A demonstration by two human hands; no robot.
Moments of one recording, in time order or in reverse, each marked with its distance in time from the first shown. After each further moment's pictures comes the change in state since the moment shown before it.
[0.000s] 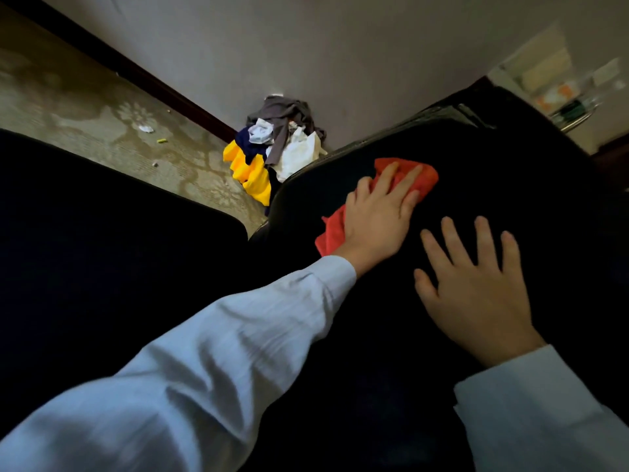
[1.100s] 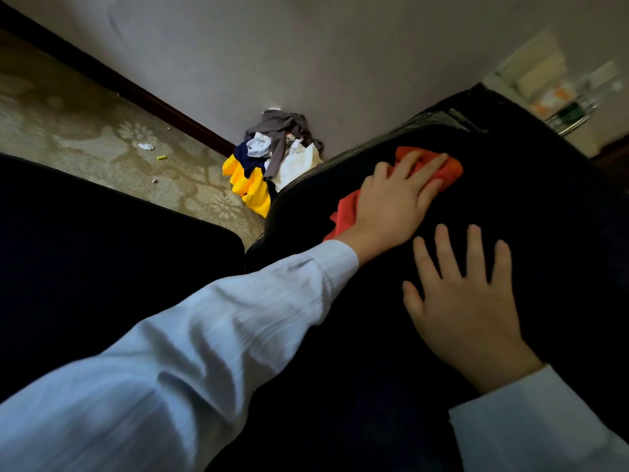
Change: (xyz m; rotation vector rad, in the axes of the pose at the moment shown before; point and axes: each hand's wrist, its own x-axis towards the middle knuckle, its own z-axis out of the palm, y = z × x) left_hand 0.035 0.013 0.003 0.094 0.069 0.187; right_hand 0.001 -0.010 0.011 -0.016 0.084 0.030
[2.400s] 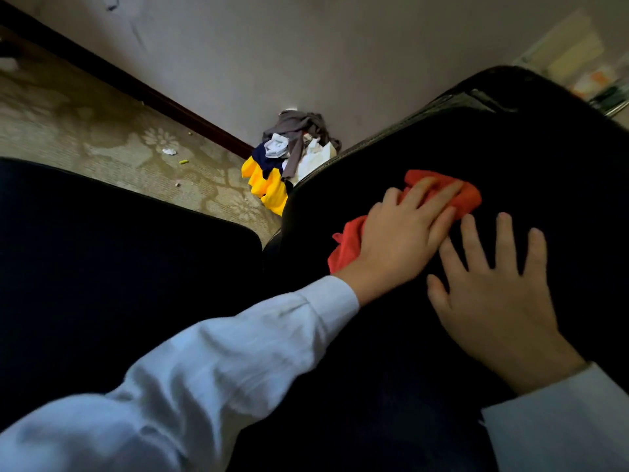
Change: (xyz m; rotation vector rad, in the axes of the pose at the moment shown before) left_hand -0.047 -0.009 -0.011 -0.121 0.091 0.108; right_hand 0.005 0.000 0.005 -0.026 0.027 -0.048
